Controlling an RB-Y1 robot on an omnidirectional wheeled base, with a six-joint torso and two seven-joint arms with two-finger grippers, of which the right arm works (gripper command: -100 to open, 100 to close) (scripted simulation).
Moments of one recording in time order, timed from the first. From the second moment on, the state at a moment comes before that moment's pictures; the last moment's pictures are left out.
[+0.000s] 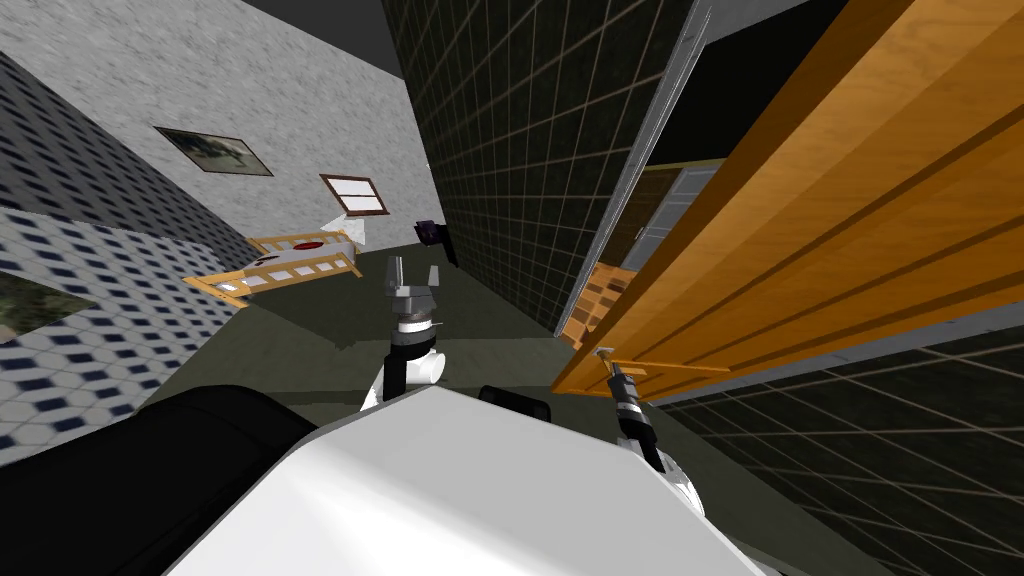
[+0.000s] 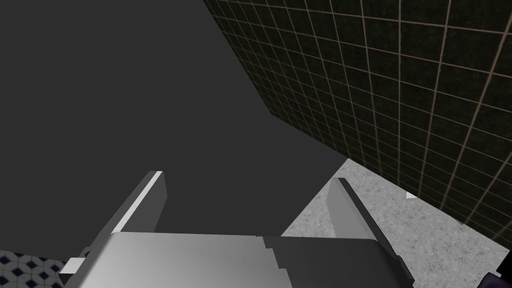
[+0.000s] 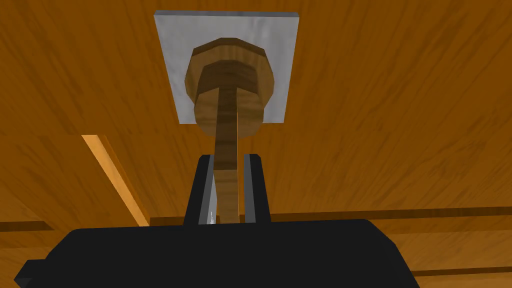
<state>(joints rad) -0.01 -0.37 -0.05 -0.55 -0.02 -0.98 -0.35</state>
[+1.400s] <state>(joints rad) -0.02 -0.37 -0.05 -0.55 -0.02 -0.98 -0.35</state>
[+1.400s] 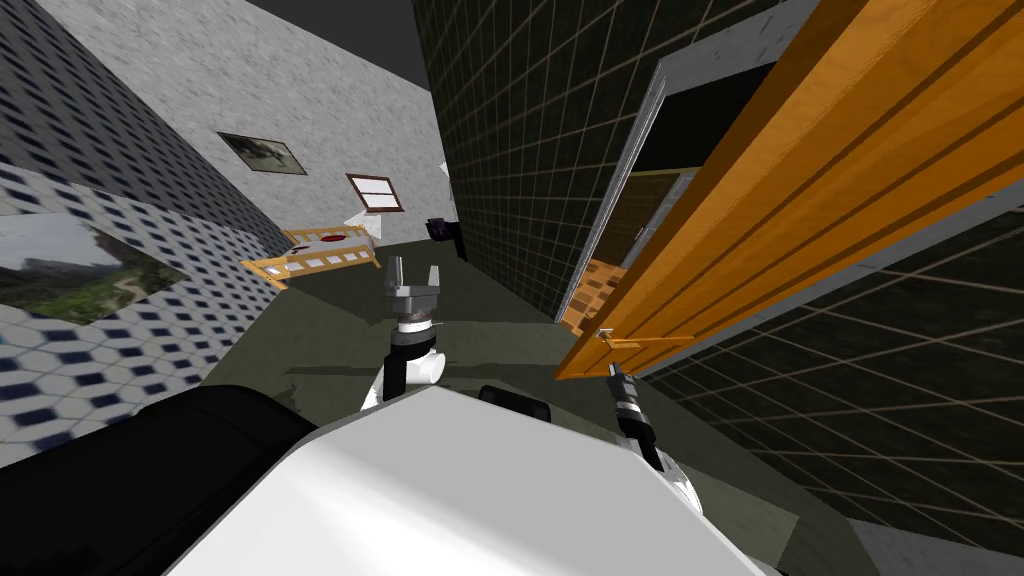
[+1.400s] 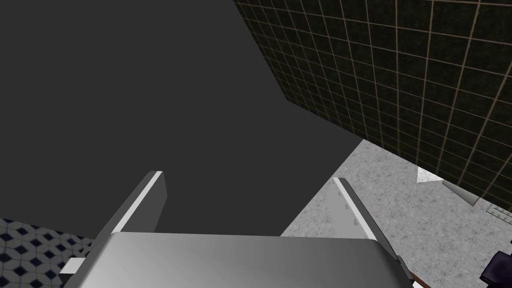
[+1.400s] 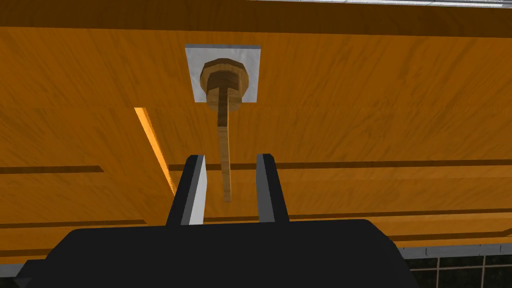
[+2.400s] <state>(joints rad) -0.02 -0.37 -0.05 -0.54 -0.02 -0.98 -0.35</state>
